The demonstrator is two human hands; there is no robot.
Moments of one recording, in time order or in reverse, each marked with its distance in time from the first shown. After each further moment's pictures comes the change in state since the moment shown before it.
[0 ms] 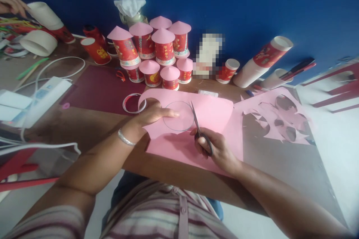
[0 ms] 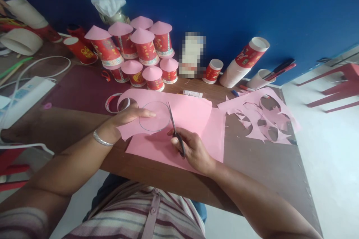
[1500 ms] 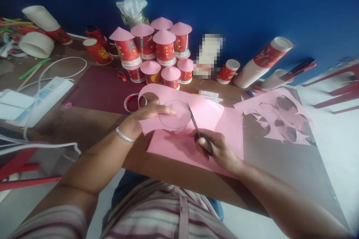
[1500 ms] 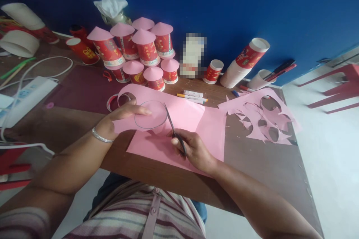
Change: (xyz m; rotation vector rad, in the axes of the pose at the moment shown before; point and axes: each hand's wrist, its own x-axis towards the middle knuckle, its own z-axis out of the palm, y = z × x) left_hand -0.008 0.004 -0.001 -0.493 -0.026 -0.259; right_hand 0.003 -0.007 -0.002 0.029 -0.064 0.017
